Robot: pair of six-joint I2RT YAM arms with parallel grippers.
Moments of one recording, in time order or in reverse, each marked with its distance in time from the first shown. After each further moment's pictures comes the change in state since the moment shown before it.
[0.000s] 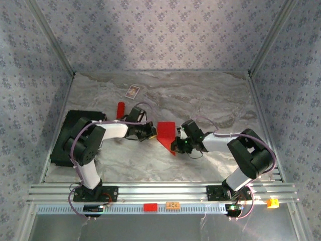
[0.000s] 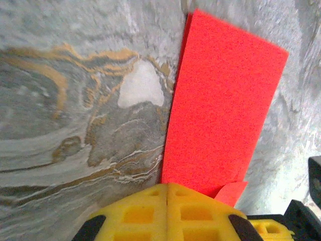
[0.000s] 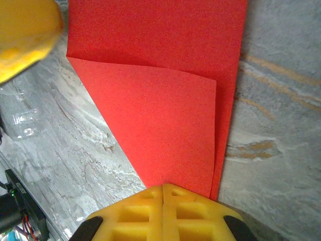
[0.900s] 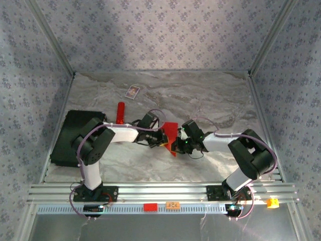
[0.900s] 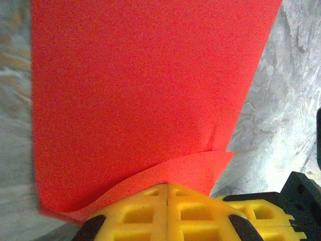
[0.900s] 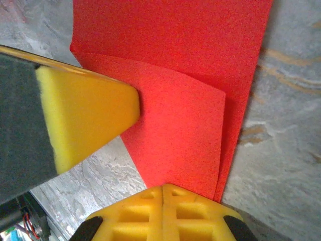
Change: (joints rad) left arm -0.161 0.077 0.037 0.043 0.028 -0.101; right arm -0.002 -0.006 0.000 -0.024 -0.004 0.009
